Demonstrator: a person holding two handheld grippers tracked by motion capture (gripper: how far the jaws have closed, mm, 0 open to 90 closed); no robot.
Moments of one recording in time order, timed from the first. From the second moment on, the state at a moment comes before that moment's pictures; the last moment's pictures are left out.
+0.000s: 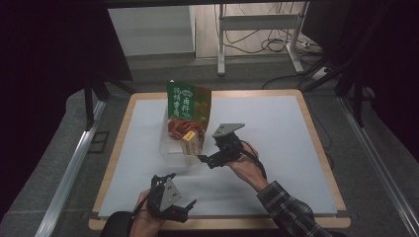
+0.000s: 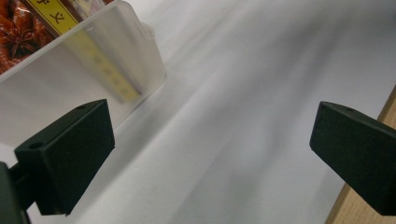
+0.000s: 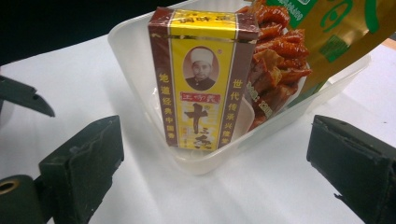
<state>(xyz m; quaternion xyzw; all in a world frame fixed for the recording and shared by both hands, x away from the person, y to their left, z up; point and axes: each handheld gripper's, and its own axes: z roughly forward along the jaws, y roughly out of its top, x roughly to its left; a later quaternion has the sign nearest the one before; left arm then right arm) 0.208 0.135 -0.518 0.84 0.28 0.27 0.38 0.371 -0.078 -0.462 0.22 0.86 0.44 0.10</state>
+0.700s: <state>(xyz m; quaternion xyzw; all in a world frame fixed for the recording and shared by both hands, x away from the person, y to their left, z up) 0.209 0.135 -0.518 0.84 0.28 0.27 0.38 0.359 -0.111 -0.463 0.23 0.87 0.43 0.11</state>
